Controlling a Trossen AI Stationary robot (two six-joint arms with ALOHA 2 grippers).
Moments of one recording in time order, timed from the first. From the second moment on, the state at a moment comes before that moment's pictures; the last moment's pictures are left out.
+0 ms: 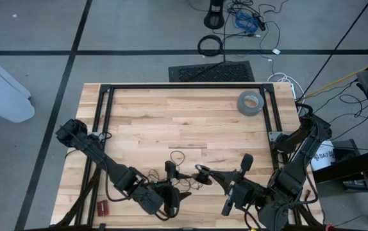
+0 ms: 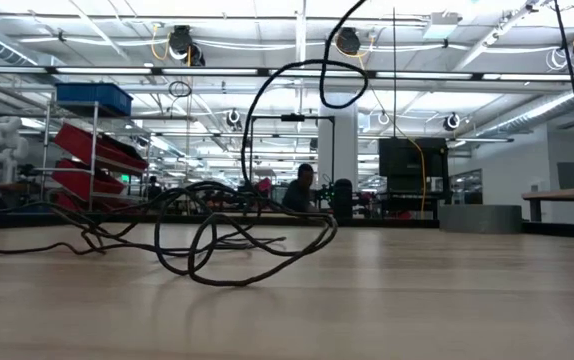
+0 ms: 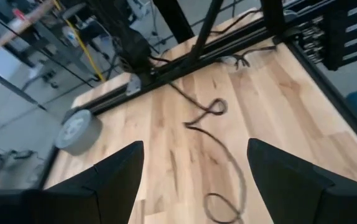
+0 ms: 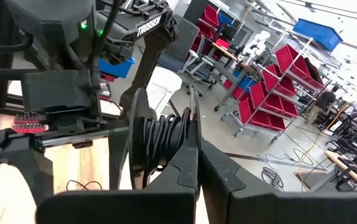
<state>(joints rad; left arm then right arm) -0.64 1.76 1.47 -0.23 -0.72 0.12 0.87 1.64 1.64 -0.41 1.31 -0.03</state>
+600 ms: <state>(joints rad) -0.56 1.81 1.46 -0.18 -0.52 0.03 0.87 1.64 1.64 -0.41 1.31 -0.04</state>
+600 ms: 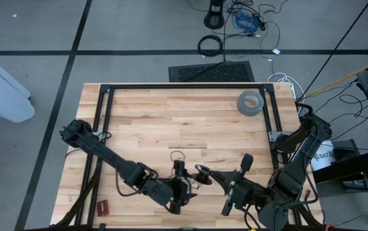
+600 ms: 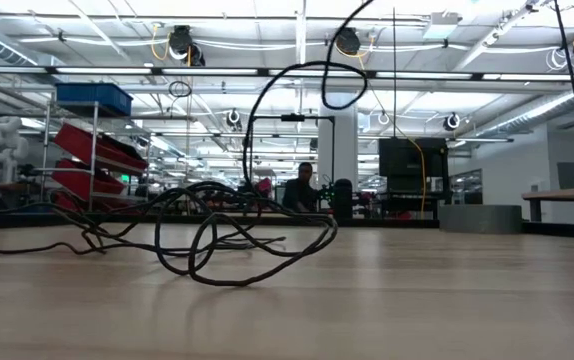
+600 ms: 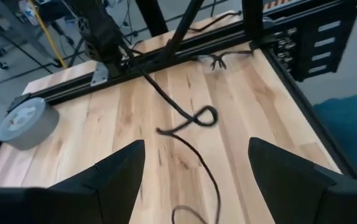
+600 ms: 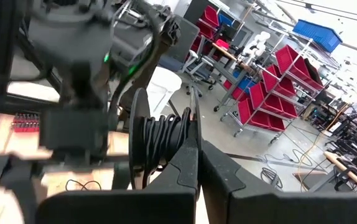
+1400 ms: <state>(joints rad) -0.53 1.90 1.49 -0.02 -0.54 0.17 0.87 1.64 1.64 -0.41 1.31 -0.04</state>
